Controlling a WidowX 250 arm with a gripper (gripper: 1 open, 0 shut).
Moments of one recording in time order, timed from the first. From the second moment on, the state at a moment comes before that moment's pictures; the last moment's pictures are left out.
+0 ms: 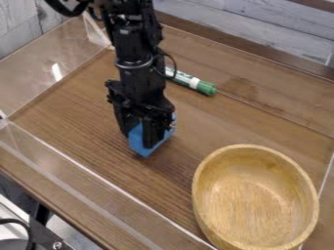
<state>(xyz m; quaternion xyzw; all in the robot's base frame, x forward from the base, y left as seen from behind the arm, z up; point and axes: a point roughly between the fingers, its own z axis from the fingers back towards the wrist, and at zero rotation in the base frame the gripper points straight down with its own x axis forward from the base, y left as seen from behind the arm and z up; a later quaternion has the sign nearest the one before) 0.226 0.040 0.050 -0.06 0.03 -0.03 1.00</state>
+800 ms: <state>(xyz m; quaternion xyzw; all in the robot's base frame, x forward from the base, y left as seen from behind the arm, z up) 0.238 0.052 0.080 -0.06 0.01 -0.01 1.00</state>
